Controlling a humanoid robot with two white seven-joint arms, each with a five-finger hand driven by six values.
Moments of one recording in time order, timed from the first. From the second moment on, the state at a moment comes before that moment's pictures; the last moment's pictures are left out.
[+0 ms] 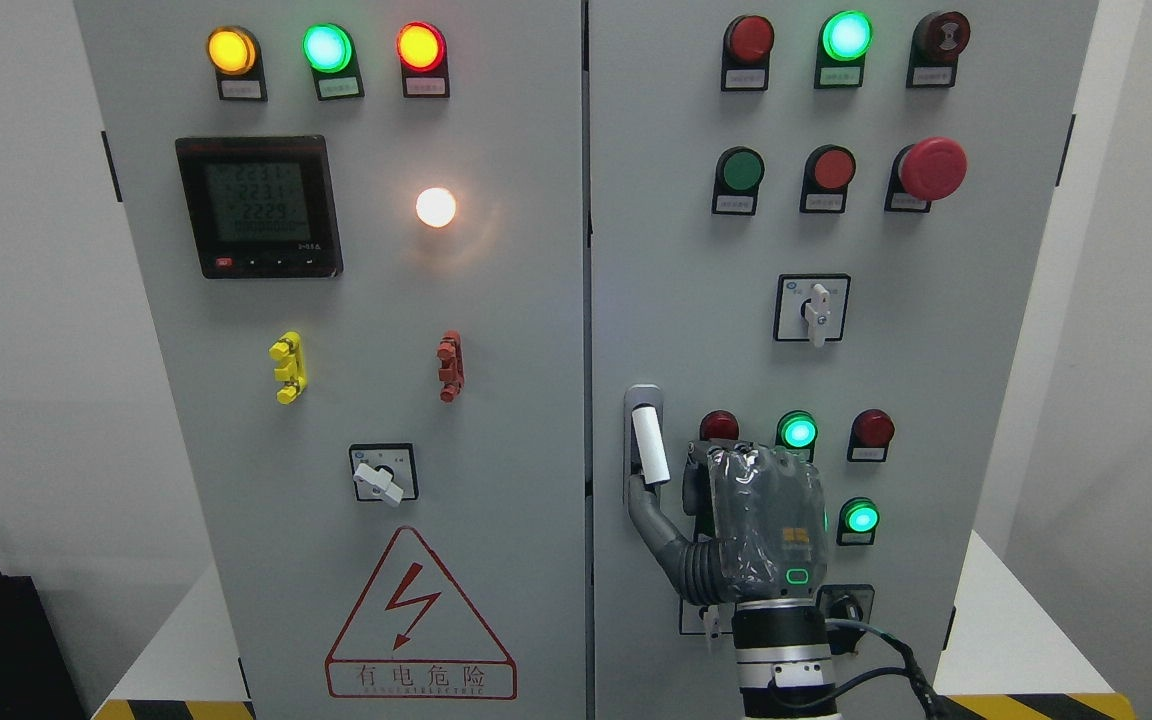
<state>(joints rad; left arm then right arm) 0.11 -0.05 0.00 0.00 0.11 -0.11 -0.07 -0.51 0.11 0.28 -1.64 1.15 0.17 -0.29</state>
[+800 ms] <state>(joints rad) 0.11 -0.05 0.00 0.00 0.11 -0.11 -0.07 -0.50 0.11 0.27 -1.64 1.15 0.16 -0.32</state>
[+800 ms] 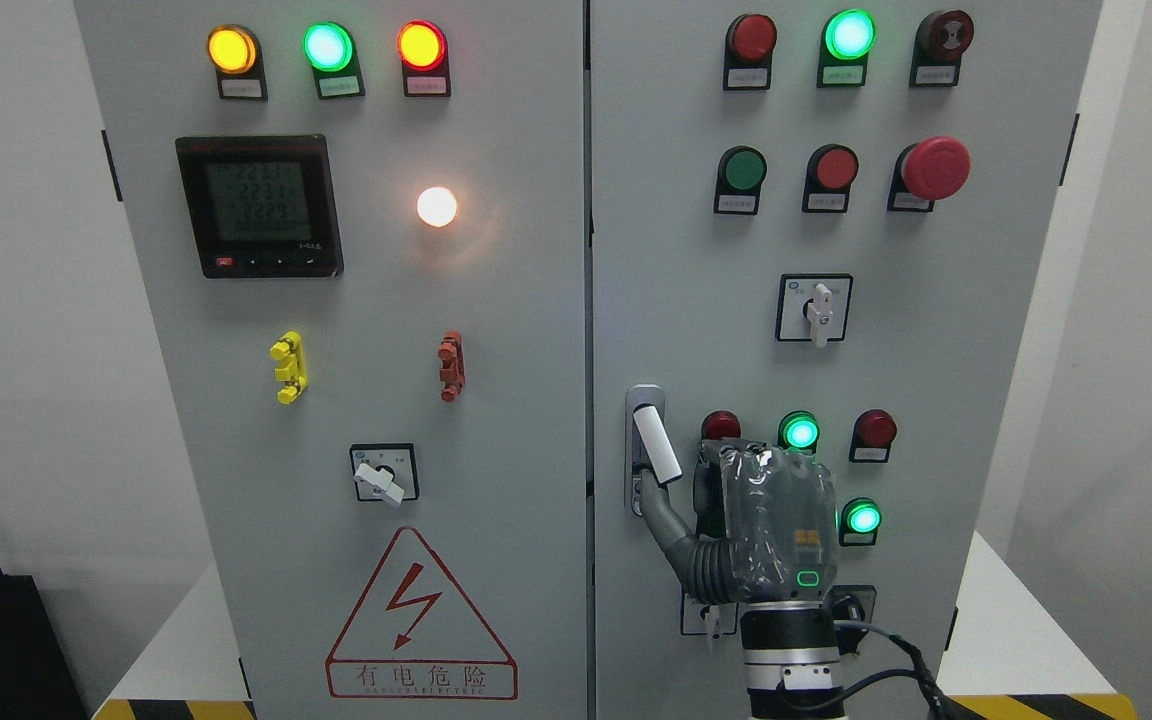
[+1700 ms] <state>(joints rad) 0.11 -0.05 0.00 0.00 0.11 -0.10 -0.07 -0.49 0.10 0.27 -1.65 1.14 0.16 -0.33</state>
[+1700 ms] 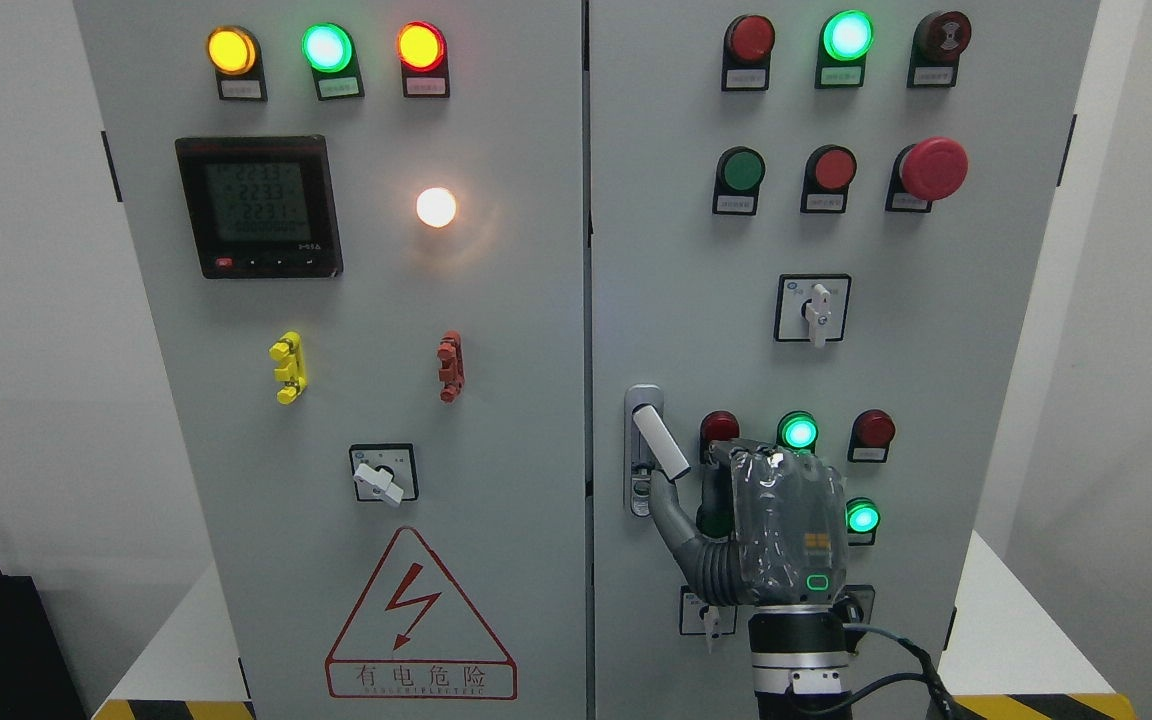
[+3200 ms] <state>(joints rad) 0.11 -0.05 0.00 0.00 0.11 -0.11 -0.07 -0.49 0.10 0.24 -1.65 1.13 0.16 -0.33</state>
